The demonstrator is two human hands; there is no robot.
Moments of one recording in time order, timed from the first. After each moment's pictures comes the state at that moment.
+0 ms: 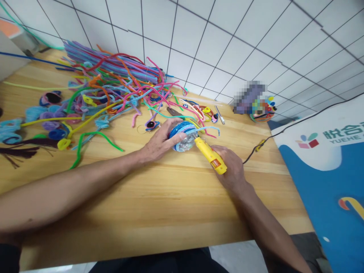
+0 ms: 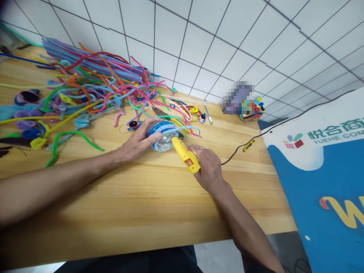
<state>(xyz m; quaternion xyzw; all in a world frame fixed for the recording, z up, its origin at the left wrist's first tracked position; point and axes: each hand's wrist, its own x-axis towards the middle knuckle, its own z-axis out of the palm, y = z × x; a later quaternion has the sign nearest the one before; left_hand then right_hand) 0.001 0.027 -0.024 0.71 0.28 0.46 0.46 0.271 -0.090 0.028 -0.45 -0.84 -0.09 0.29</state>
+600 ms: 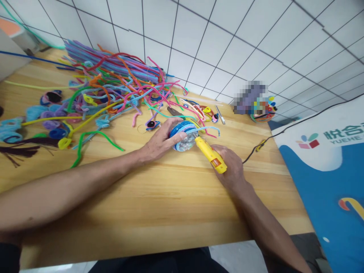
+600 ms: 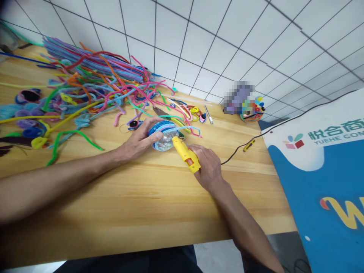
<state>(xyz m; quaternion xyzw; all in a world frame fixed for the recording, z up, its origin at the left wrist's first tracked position) 0.001 0.027 -0.023 0.71 0.27 0.47 0.45 0.270 -0.088 0.029 -0.45 -0.84 -0.10 0.29</state>
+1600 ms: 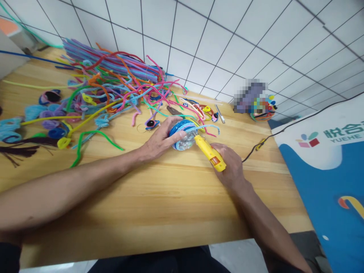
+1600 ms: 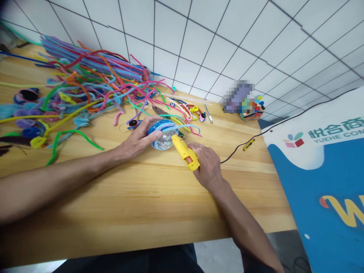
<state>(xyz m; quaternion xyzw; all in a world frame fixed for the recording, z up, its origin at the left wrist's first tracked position) -0.001 0.025 -0.015 0.71 0.28 0.45 0.46 0.268 -0.085 0.029 -0.45 -0.84 -0.11 0.30</state>
